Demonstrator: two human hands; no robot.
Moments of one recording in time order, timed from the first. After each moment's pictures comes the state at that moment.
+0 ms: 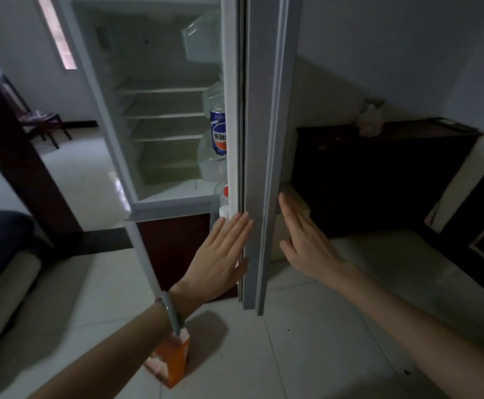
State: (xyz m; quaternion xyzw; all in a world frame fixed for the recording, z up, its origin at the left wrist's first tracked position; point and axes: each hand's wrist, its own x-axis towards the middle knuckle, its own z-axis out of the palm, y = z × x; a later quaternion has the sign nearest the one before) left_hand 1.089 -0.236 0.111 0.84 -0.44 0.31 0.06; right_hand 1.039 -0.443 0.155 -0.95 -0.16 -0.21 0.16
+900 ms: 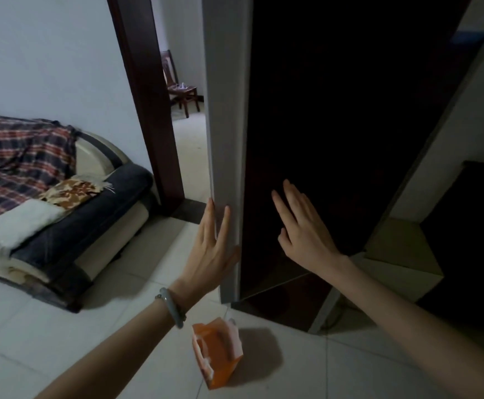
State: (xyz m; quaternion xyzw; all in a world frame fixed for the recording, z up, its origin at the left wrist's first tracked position) left_hand 1.241 -0.056 0.086 0.93 -0.14 0.31 0.13; right_hand 1.303 -0.264 0.141 -0.91 -0.35 -0.21 0.09
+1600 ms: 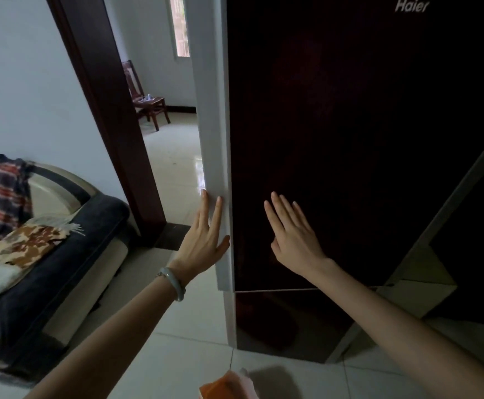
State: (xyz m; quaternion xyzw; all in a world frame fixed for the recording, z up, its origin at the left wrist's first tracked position) left_hand 1.467 0.065 0.094 0.96 -0.17 0.22 0.10; right_hand 1.464 -0.160 0.130 -0.95 -0.26 -0.17 0.02
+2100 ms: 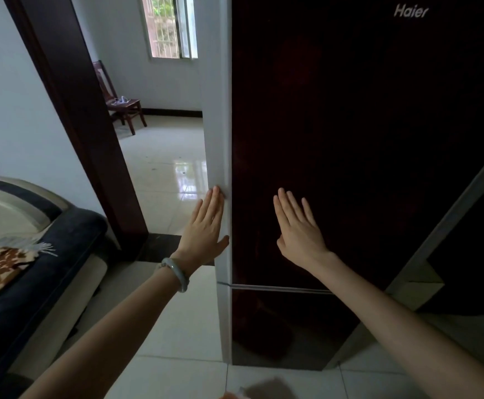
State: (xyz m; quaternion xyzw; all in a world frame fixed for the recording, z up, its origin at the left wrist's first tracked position) left_hand 1.554 0.080 0.098 0.96 -0.19 0.20 -0.02; right_hand 1.527 -0.150 0.132 -0.97 -0.17 -0.15 -0.05
